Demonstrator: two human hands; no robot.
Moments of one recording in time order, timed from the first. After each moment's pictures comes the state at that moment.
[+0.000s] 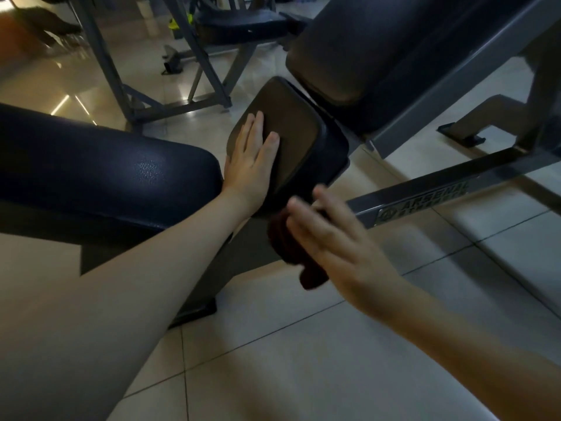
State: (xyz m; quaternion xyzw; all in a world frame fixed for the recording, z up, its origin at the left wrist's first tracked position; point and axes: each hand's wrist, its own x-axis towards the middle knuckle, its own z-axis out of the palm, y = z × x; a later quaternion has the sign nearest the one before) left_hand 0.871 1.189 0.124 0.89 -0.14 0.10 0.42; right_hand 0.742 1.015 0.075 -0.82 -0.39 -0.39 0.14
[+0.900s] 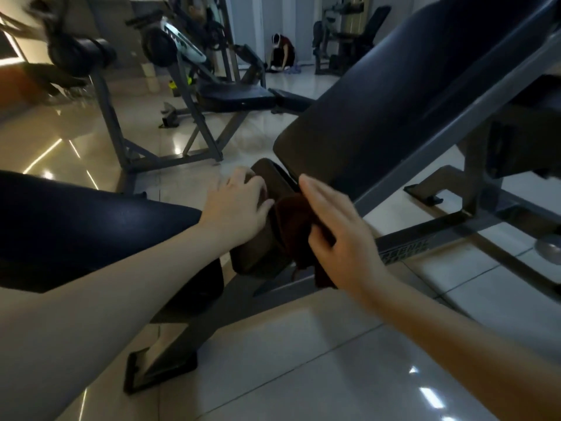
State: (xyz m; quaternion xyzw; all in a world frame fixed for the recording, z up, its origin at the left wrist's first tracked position) left_hand 0.841 1.186 0.215 0.96 -0.20 0.17 0.10; right_hand 0.758 1.003 0.185 -0.83 -0.28 -0.34 0.34
